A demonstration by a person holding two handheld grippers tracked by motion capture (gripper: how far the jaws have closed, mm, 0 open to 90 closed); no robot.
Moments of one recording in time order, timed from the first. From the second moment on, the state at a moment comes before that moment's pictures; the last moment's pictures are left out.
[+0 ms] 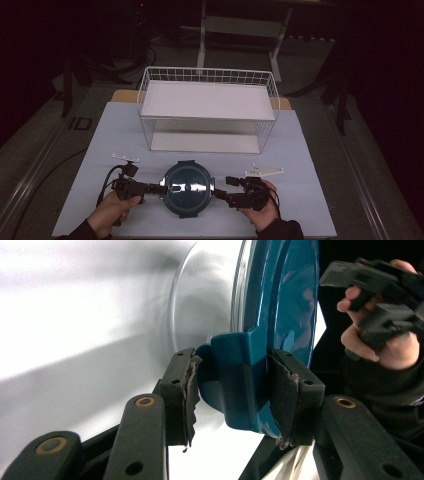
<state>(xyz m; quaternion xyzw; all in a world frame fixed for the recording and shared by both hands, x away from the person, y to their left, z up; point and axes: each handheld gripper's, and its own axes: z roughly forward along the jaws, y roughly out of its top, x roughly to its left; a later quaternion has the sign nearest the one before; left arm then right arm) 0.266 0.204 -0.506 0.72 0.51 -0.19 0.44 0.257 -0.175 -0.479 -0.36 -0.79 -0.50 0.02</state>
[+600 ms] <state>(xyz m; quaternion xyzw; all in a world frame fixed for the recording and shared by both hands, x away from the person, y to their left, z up) 0.247 0.199 -0.500 0.74 0.47 -0.15 0.46 0.264 -0.168 -0.505 -0.40 -0.76 -0.49 0.13</state>
